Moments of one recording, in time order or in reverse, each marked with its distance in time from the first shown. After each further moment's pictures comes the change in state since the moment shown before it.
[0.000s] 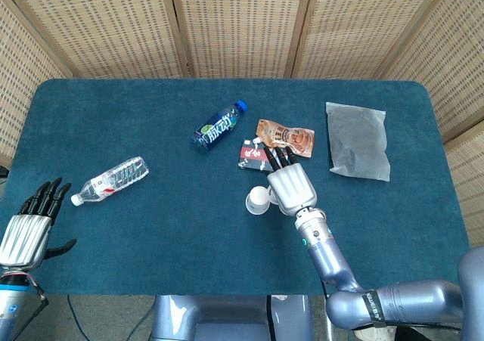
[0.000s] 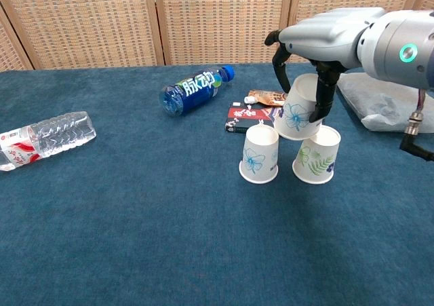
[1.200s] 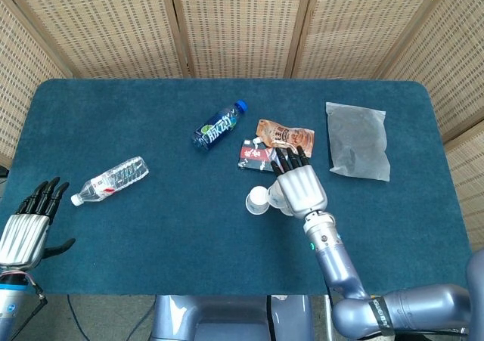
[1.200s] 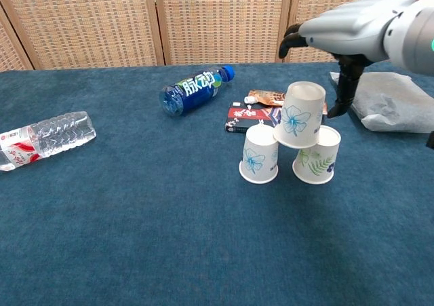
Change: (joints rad) left arm 0.001 0.001 -0.005 0.003 -0.006 -0.002 -0.011; right arm -0.016 0.068 -0.031 -0.105 0.019 0.104 -0.049
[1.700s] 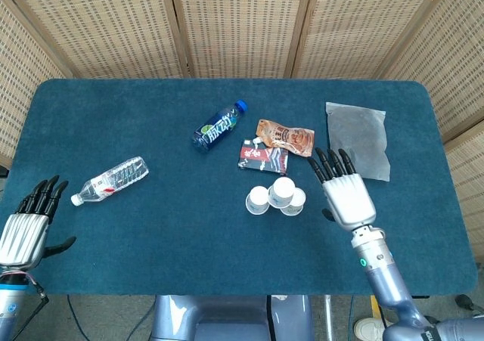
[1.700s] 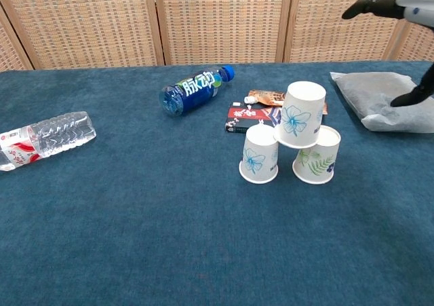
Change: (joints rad) left arm 0.005 -0.025 -0.009 0.025 0.013 0.025 -0.020; right arm -0.280 0.149 -0.180 0.061 -0.506 0.065 0.456
